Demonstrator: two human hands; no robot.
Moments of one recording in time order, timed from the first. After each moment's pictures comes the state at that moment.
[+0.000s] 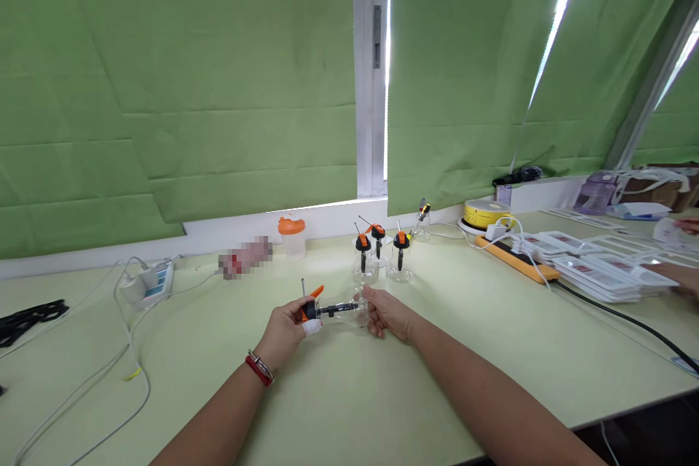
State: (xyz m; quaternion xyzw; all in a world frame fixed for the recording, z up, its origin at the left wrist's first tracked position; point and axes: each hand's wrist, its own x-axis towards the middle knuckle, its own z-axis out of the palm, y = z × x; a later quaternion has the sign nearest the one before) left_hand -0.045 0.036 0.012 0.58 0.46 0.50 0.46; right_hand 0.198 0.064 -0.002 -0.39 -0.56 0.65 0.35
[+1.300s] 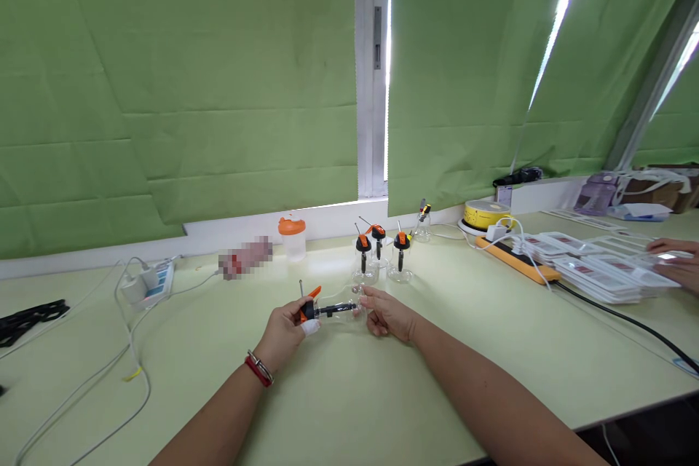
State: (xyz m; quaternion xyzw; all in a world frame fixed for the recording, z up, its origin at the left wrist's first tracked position) left_hand -0.048 0.037 0.011 0.62 0.46 0.49 0.40; right_hand 0.199 0.055 0.009 -0.35 -0.57 0.65 0.36
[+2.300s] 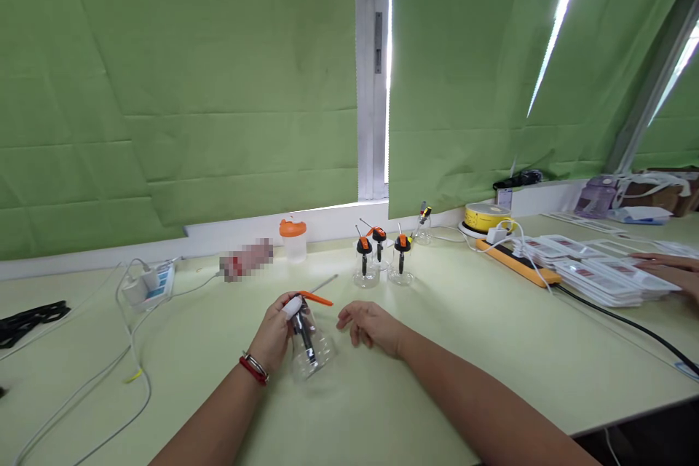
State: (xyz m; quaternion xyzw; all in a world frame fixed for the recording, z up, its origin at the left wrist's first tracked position) left_hand -0.043 0.025 0.035 0.47 0.40 0.54 0.57; right_hand 0.173 0.050 -0.004 -0.34 -0.64 0.60 0.35
